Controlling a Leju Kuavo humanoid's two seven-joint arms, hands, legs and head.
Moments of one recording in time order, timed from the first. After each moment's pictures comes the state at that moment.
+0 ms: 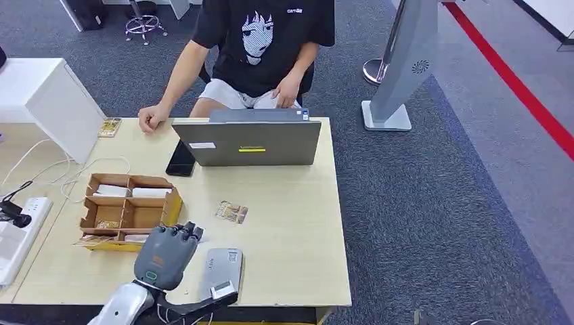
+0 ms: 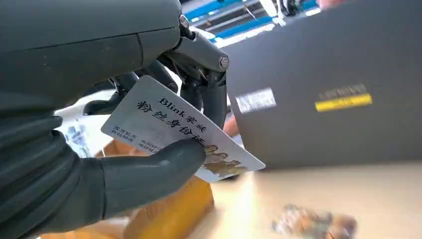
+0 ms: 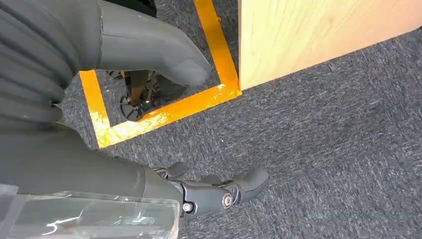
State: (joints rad) left arm 0.02 0.05 -0.34 -1.73 -1.40 0.12 -0.11; right arm -0.11 0.19 -1.14 -0.38 0.74 0.05 -0.48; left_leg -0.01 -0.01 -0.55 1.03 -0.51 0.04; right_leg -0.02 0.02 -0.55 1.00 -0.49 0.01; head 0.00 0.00
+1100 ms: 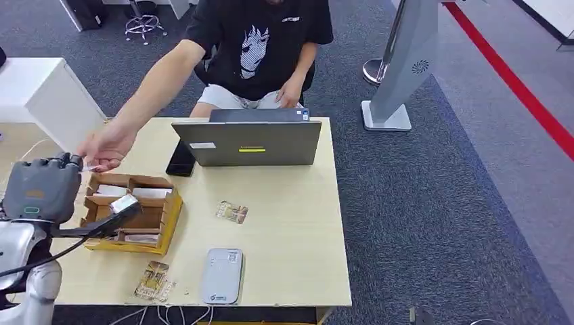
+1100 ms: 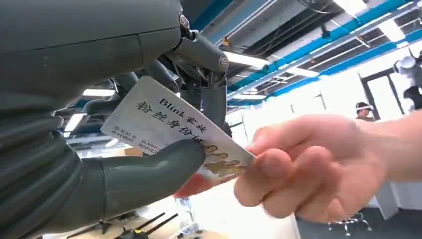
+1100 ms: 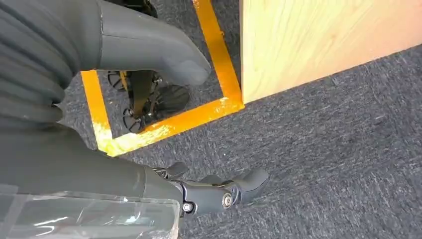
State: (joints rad) left arm -0.27 0.19 0.04 -1.71 -1.42 0.04 -0.07; right arm -0.13 0.19 -1.14 -0.35 0.74 0.07 -0.47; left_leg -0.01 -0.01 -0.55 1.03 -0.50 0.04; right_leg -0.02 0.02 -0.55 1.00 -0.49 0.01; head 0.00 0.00
